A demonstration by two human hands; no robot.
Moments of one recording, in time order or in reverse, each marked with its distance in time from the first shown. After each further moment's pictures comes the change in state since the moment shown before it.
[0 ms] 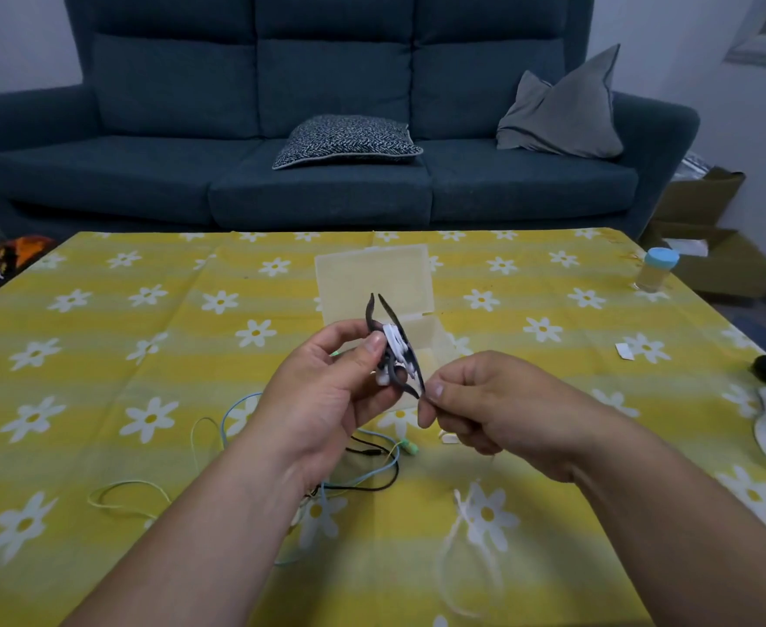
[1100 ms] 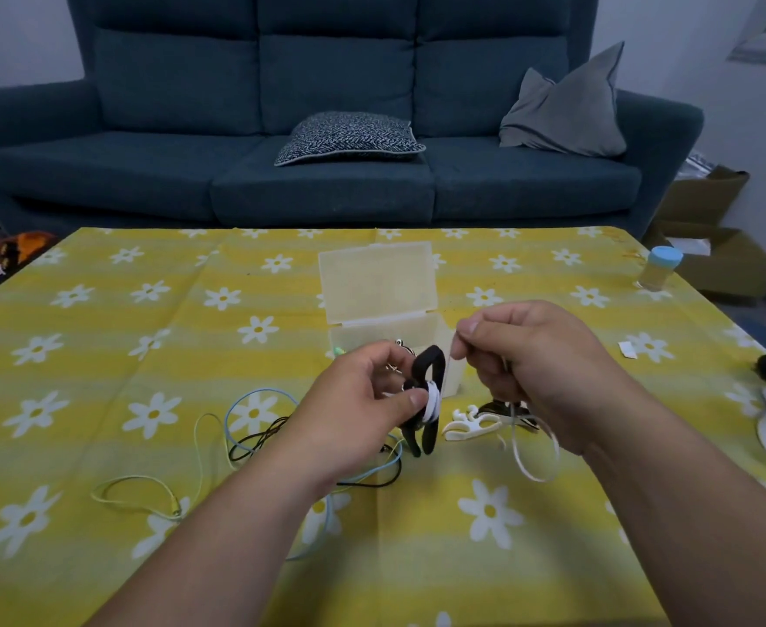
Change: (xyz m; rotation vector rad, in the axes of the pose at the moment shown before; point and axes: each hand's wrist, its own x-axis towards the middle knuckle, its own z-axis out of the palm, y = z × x) left_hand 0.003 -0.018 -0.008 0.706 -0.162 0.112; right_hand -0.006 -0.022 -0.010 0.211 0.317 -0.138
